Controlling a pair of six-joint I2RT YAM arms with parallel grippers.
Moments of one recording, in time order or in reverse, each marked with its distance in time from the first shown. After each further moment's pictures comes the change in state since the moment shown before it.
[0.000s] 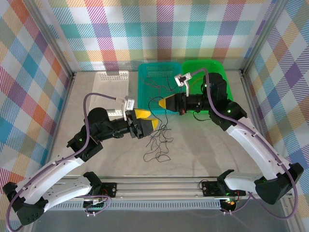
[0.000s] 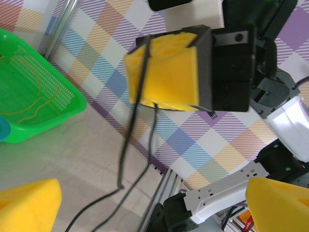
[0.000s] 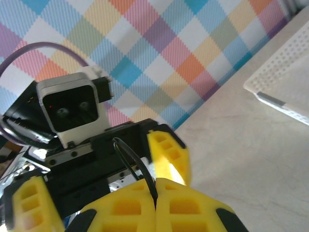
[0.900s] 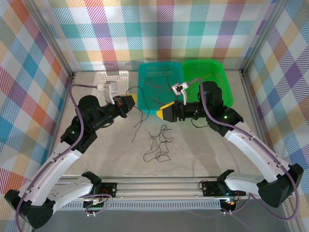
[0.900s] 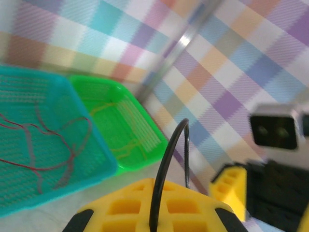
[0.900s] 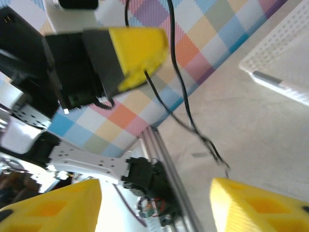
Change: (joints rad) left arm 0.265 0.036 0.124 -0.135 -0.187 0.050; right arm 0.023 -0.057 -0.135 0.015 0.064 -0.053
